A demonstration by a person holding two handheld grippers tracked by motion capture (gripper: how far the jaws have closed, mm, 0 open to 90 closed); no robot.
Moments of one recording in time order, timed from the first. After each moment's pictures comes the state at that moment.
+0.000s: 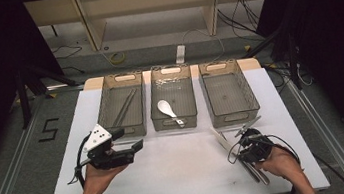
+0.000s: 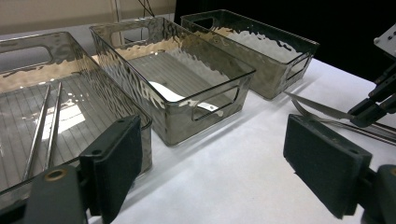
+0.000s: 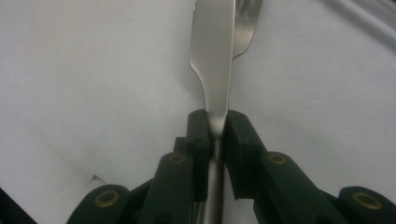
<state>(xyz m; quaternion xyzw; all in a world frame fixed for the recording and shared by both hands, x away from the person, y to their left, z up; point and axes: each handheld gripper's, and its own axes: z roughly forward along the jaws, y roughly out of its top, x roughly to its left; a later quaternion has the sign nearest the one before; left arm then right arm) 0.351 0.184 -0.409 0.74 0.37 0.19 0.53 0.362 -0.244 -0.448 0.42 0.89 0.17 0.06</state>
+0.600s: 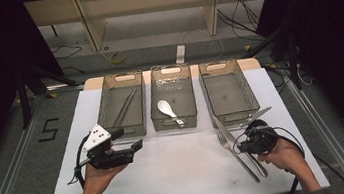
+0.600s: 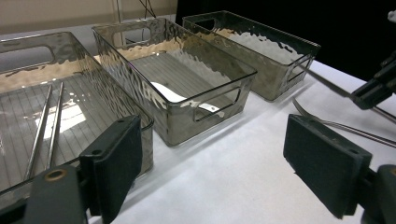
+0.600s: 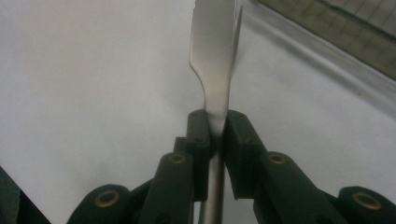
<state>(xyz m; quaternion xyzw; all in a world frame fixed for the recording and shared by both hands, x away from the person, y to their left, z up) 0.352 0.186 -0.409 0.74 0.38 0.19 0.53 0.370 -0.258 -0.422 0.42 0.88 0.23 0.07</state>
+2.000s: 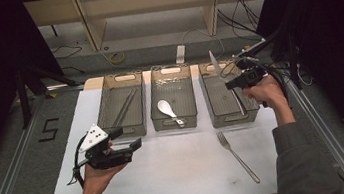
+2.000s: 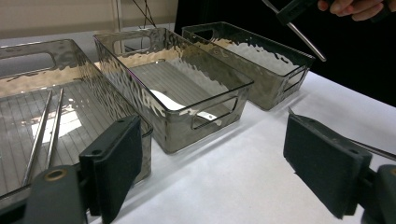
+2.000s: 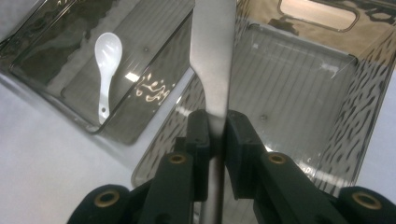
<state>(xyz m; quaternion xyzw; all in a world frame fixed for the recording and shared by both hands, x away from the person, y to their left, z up) 0.350 0.189 -0.407 0.72 0.38 0.18 0.55 0.518 -0.255 -0.338 0.48 0.82 0.30 0.10</state>
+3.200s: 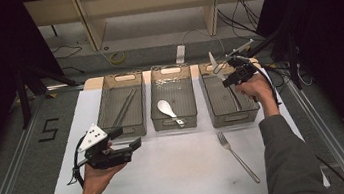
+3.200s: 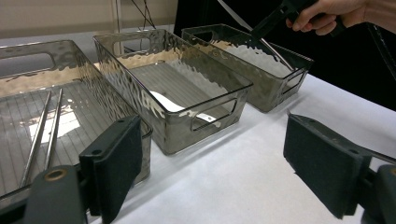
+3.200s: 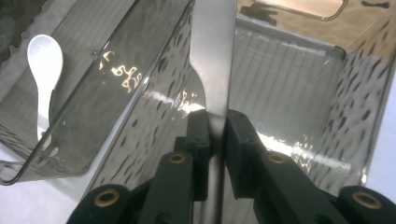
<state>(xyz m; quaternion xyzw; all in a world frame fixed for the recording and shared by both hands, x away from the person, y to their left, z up) 0.350 0.189 -0.406 0.72 0.38 0.18 0.55 0.564 -0.250 -0.372 0.52 0.81 0.25 0.10</state>
